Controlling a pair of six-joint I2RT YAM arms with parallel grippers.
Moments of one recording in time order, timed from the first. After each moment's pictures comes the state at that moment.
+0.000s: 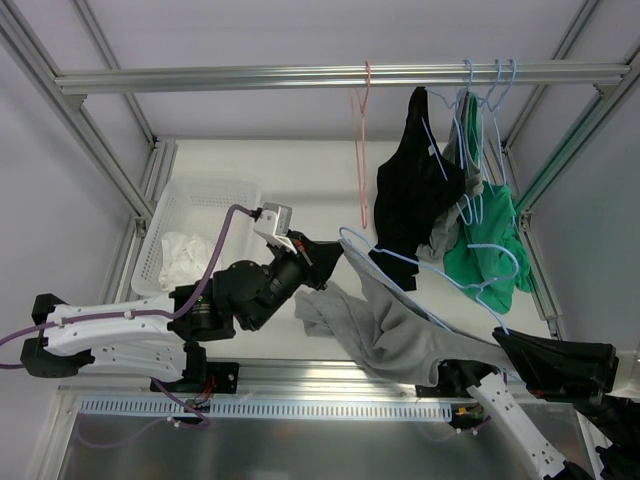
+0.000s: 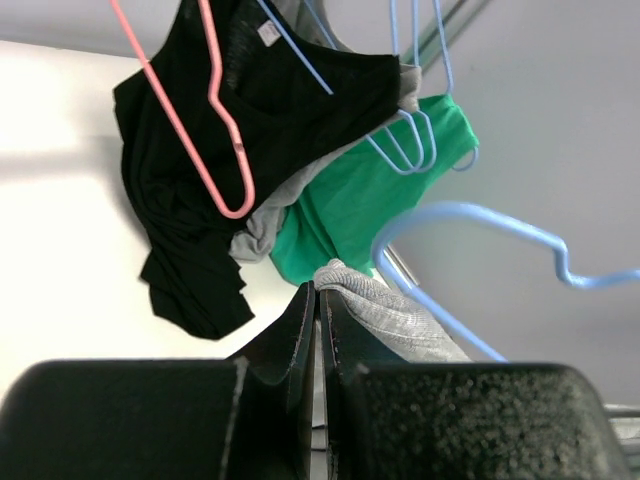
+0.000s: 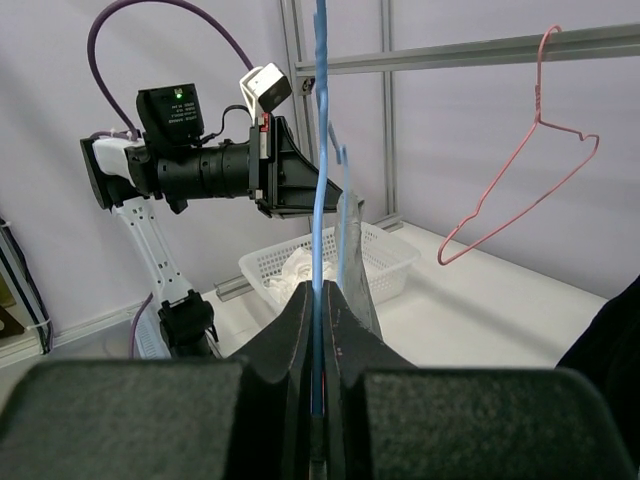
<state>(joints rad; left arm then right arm) -1.43 1.00 1.03 -0.01 -0.76 -0.56 0.56 0.01 1.16 -0.70 -0.35 0.27</state>
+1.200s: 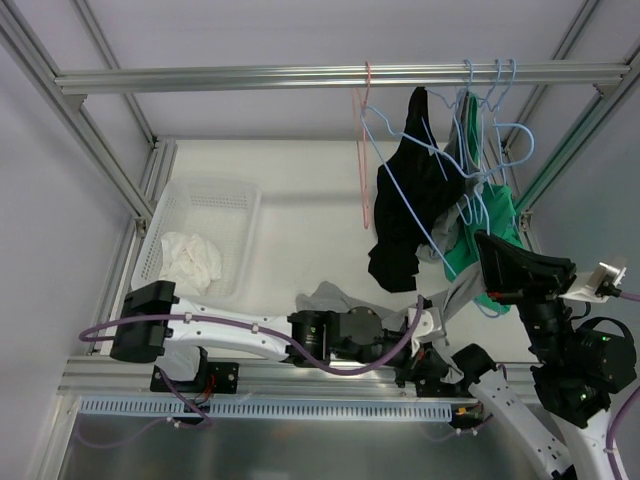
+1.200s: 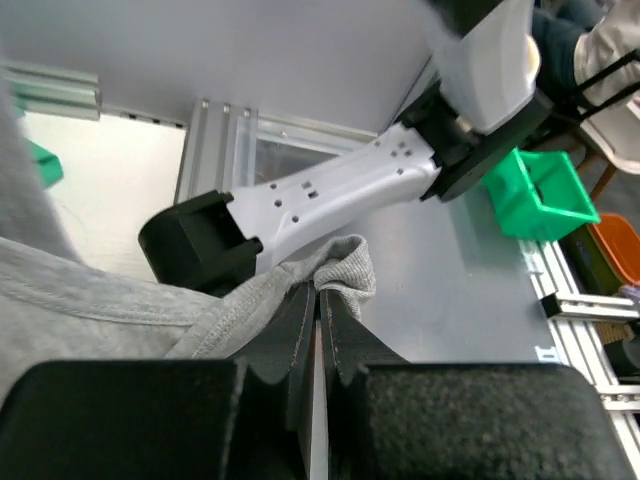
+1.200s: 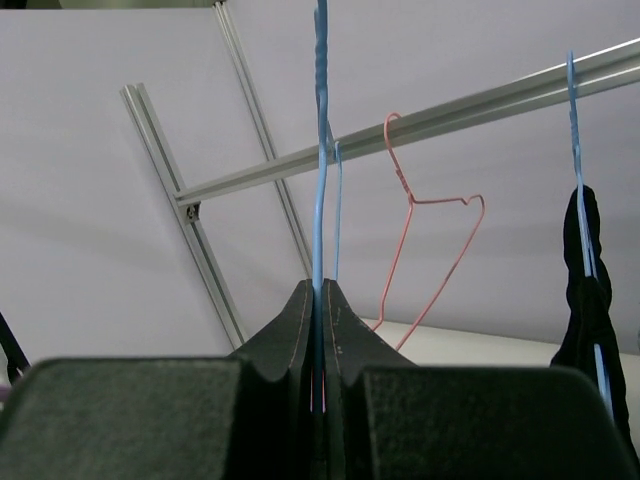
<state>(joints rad) -1.57 1.53 1.12 0.33 0.10 -0.32 0.56 0.17 0.83 -0.07 0.00 0.38</state>
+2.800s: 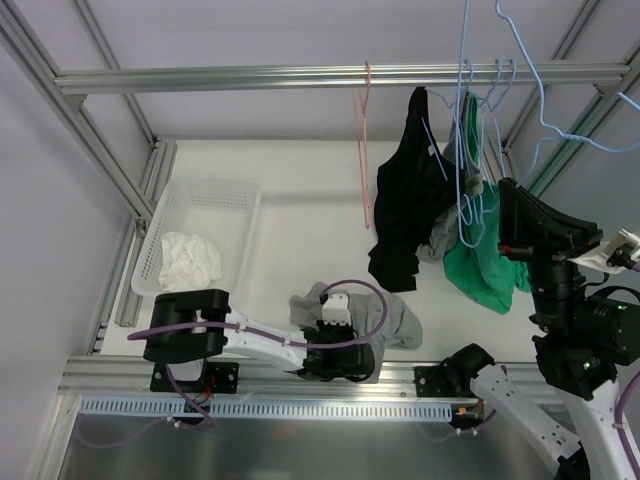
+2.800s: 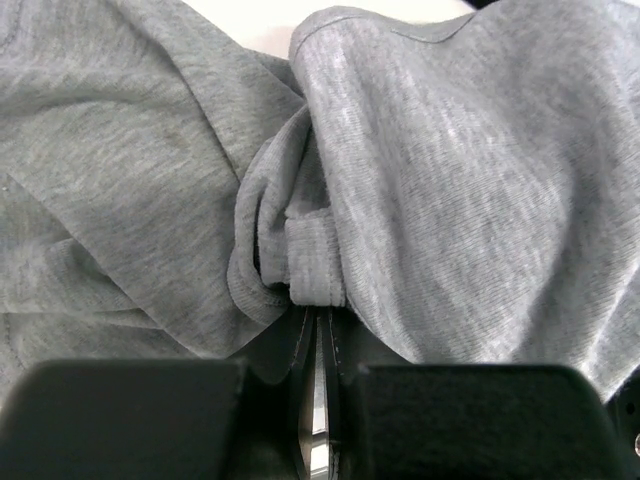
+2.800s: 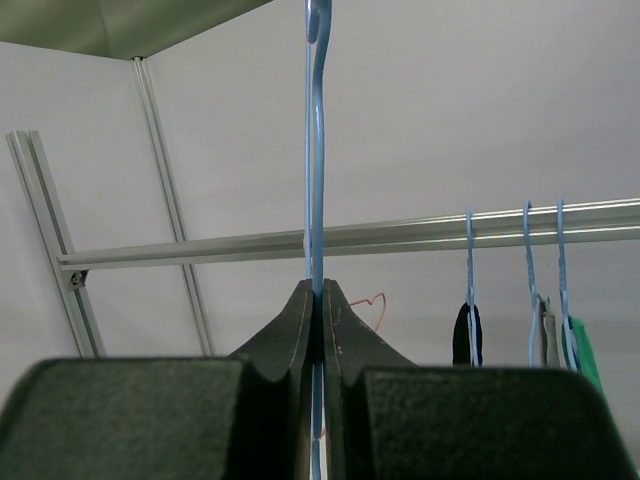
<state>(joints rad) -1.57 1.75 0.87 -0.24 -0.82 -1.36 0.56 0.44 0.99 0.15 0.13 0.12</state>
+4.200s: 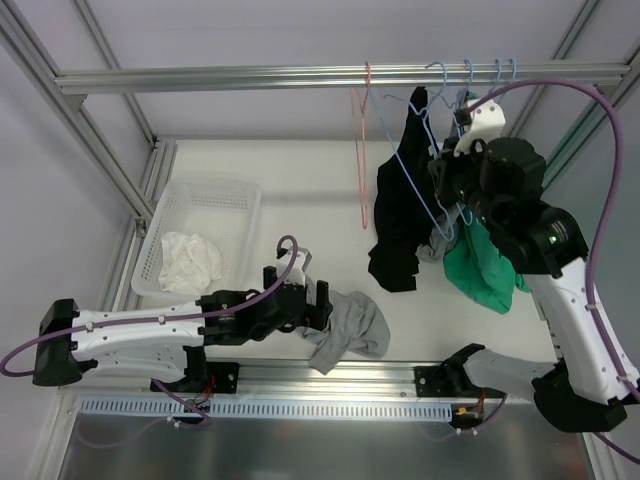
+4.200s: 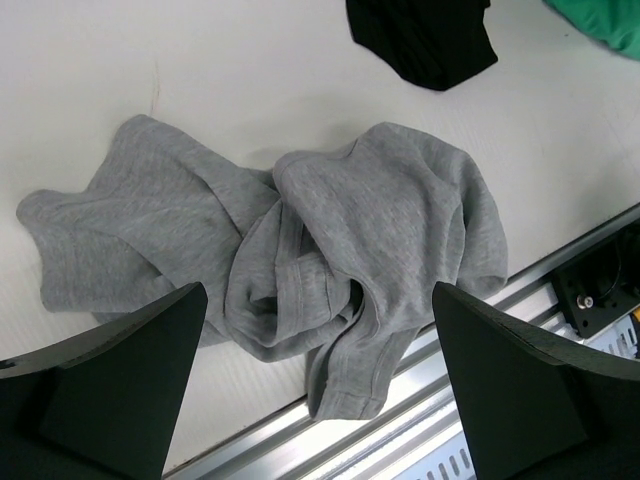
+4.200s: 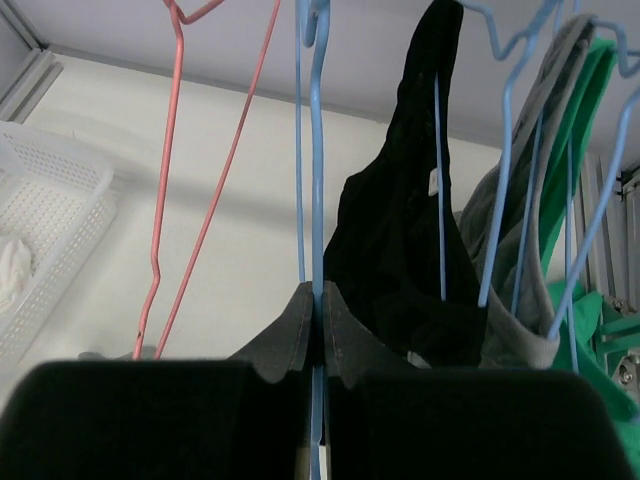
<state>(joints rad) -1.33 1.01 0.74 -0.43 -0.56 -0.79 0.56 1.10 1.64 -0.80 0.26 0.07</state>
